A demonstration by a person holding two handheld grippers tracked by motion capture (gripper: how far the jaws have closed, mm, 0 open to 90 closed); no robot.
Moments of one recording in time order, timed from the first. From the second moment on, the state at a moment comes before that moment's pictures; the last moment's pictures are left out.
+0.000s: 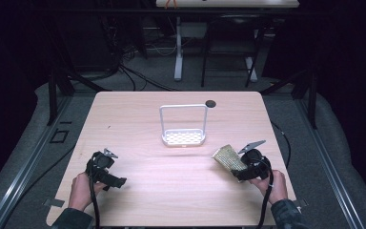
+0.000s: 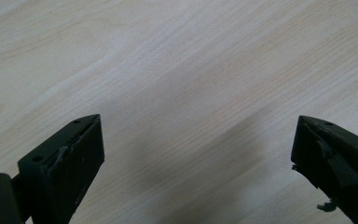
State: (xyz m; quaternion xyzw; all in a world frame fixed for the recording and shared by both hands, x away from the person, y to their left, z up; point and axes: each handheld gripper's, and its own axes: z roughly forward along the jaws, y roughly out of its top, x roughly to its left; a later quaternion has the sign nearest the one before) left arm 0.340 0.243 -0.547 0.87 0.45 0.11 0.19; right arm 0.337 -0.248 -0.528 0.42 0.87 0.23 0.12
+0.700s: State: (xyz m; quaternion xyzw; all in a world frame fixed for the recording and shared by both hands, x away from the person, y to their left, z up) left arm 0.339 0.245 -0.547 0.87 0.45 0.11 0.19; right arm 0.340 -0.215 -0.520 0.41 0.87 0.25 0.12
